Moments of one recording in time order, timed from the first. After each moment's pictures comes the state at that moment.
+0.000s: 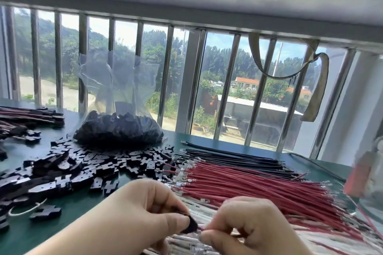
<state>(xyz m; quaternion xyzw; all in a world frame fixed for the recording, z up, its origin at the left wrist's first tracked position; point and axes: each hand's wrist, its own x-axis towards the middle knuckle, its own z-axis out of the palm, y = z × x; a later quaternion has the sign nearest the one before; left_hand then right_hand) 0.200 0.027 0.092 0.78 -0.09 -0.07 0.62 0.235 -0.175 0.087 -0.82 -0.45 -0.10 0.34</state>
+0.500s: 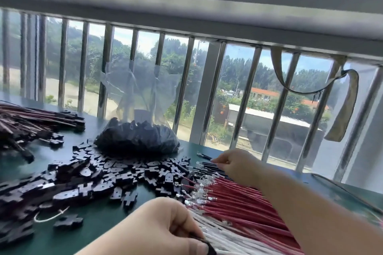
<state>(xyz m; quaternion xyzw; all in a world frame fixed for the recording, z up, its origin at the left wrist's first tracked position) 0.213 0.040 0.083 0.78 -0.11 -0.07 0.61 0.381 -0.126 0.115 -0.95 -0.28 -0.03 0.14</state>
